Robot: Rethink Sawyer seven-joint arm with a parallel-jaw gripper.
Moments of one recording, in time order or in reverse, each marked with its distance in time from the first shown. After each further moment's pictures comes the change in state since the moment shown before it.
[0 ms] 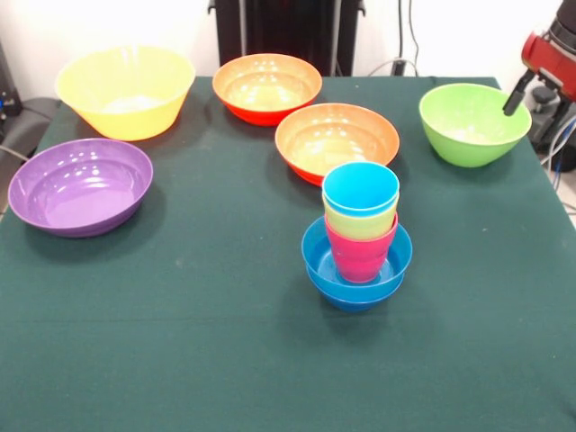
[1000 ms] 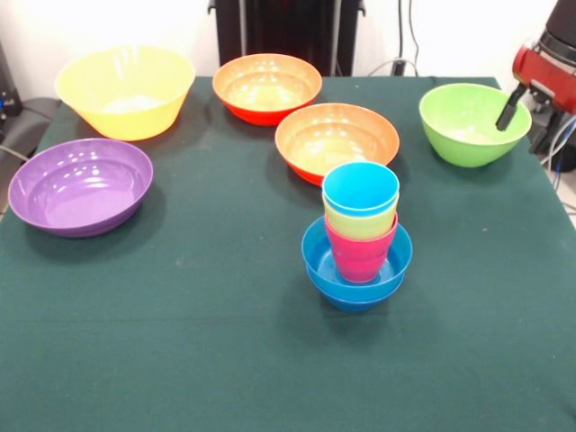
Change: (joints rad) arm 0.009 0.003 0.016 0.059 0.021 -0.158 0.000
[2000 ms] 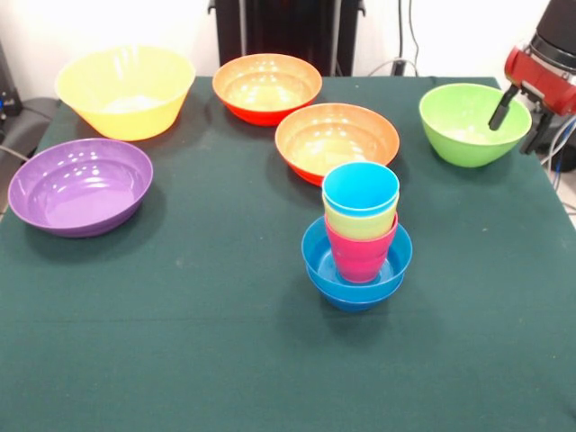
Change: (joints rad) arm -0.003 0.003 0.006 0.021 0.015 0.000 0.000
